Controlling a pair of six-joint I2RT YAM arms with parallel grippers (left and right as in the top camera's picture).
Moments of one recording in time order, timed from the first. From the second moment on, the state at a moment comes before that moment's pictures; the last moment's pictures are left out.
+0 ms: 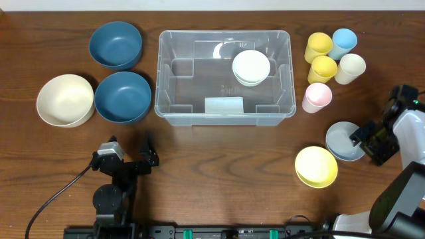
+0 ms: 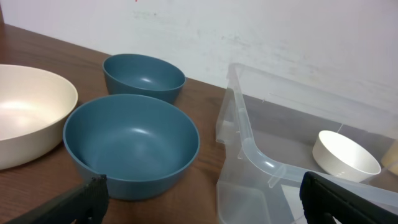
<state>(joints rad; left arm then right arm) -0.02 0.01 0.02 -0.12 -0.01 -0.32 -0.43 1.62 1.02 -0.99 0.10 0.53</state>
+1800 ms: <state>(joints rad) -0.02 0.01 0.02 -0.12 -0.01 -0.32 0.37 1.61 1.71 -0.74 -0.04 0.21</state>
